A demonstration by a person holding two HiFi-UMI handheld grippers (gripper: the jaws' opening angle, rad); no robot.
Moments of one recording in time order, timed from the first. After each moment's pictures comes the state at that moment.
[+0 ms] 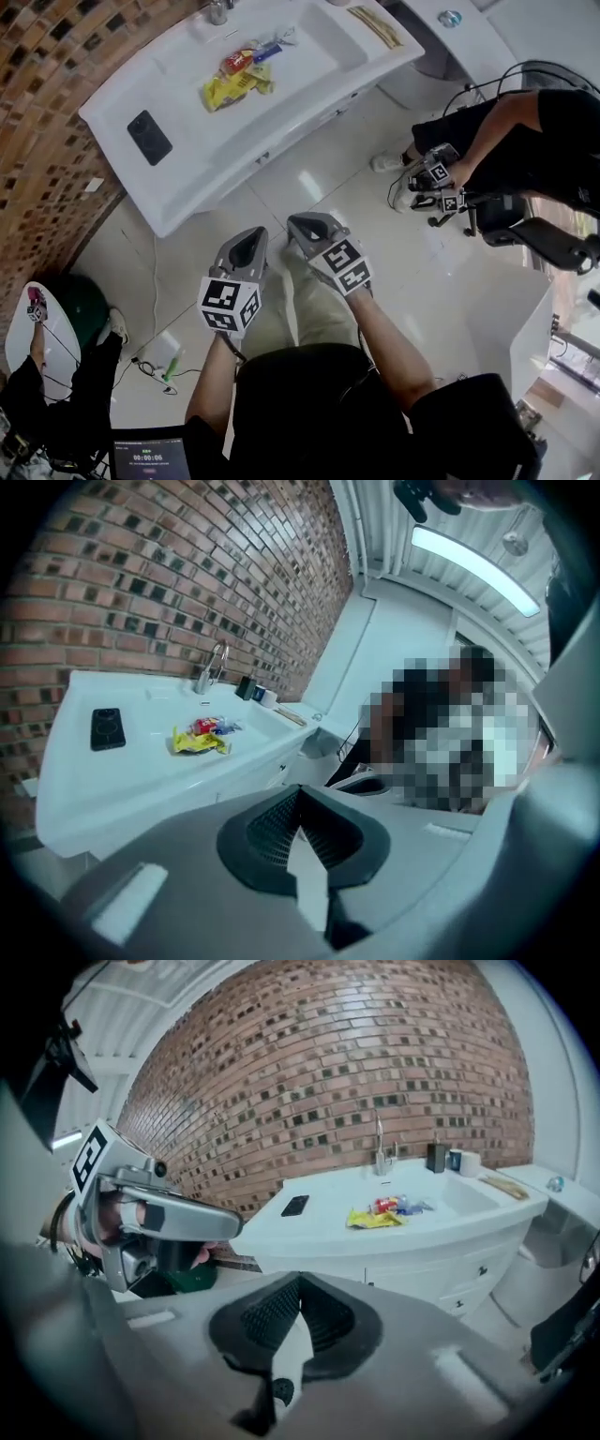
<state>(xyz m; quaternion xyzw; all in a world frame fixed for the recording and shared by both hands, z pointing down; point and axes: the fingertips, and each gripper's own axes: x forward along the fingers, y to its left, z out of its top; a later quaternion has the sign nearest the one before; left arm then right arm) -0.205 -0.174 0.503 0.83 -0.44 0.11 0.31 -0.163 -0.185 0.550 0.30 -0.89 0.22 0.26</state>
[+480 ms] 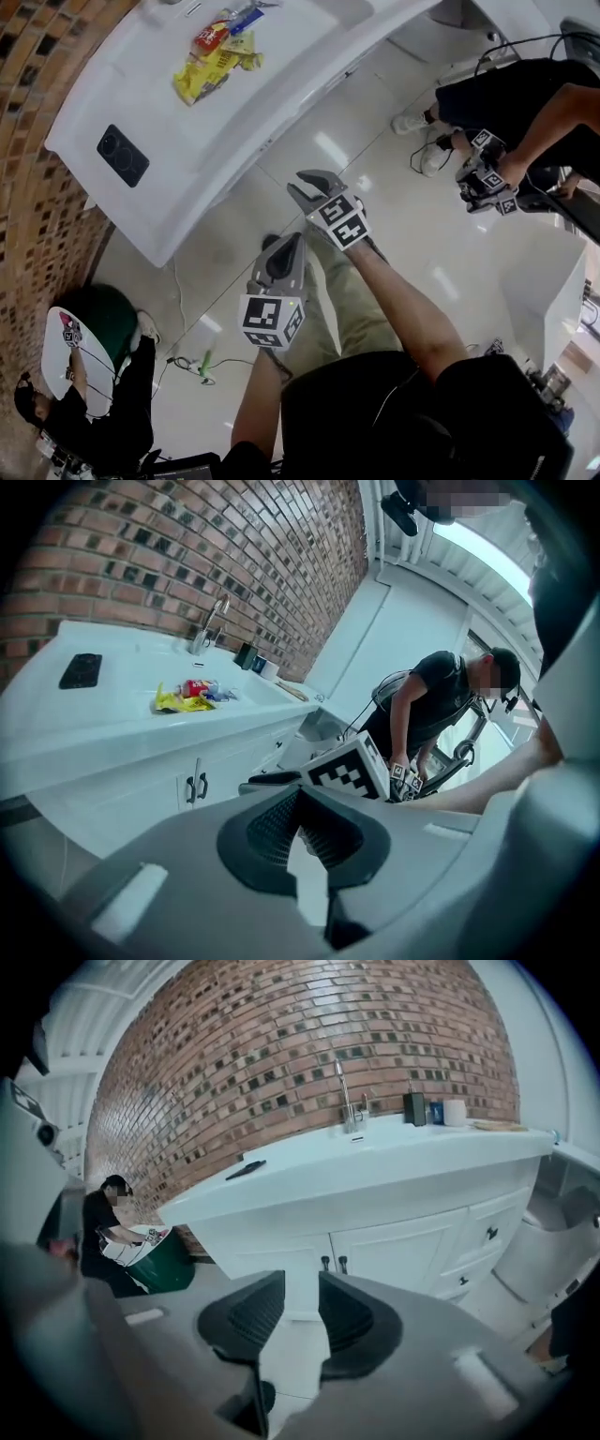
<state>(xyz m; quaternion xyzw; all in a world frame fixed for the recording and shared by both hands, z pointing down) -0.149 -0.184 0.586 0.82 -0.43 0.13 0.36 -0.155 -0.271 0.707 0.33 -0.86 0.26 0.28</state>
